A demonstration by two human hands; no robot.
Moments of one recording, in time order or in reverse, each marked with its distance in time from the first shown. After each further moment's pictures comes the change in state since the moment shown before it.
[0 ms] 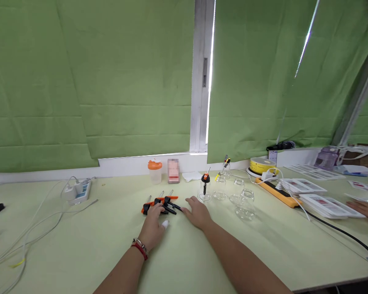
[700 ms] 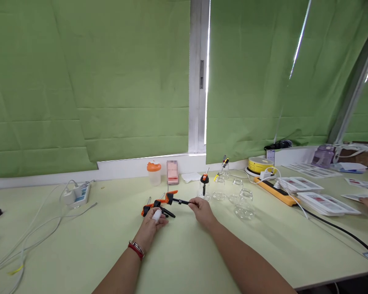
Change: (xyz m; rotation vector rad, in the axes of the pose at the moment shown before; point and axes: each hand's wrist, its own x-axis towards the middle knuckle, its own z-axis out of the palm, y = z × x) left_hand 0.003 0.018 -0.009 -0.976 -0.041 -0.544; right_hand -0.003 0.001 -0.013 0.475 0.123 0.141
